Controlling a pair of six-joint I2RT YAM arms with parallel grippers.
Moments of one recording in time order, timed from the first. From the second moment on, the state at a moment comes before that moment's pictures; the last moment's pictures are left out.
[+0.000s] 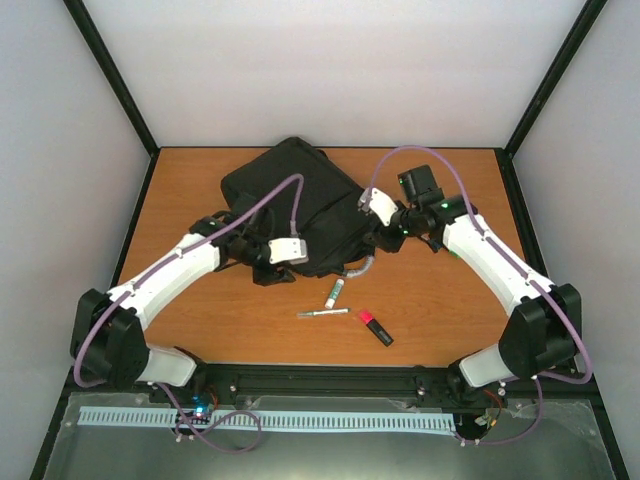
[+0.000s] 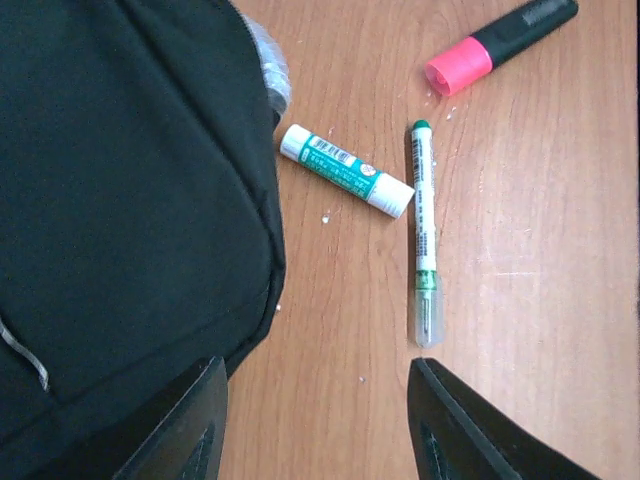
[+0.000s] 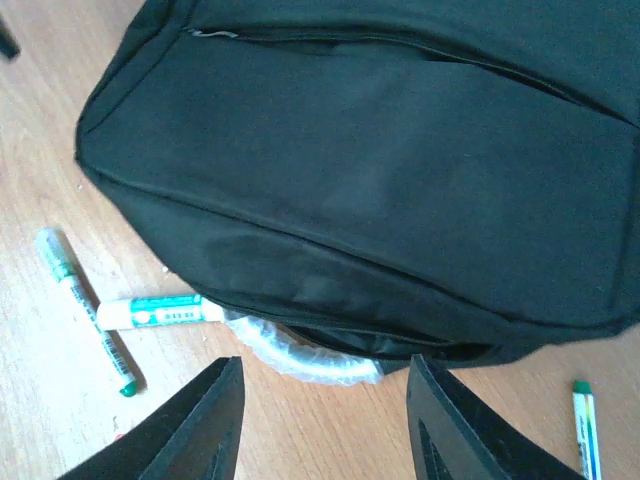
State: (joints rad) left arm -0.48 1.37 1.07 -0.84 0.50 0.81; right arm 0.43 1.46 1.23 -0.76 -0.41 -0.56
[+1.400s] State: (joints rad) left arm -0.57 1.73 1.40 -0.67 0.41 0.71; right arm 0.33 1.42 1.18 -0.72 -0.46 -0.33
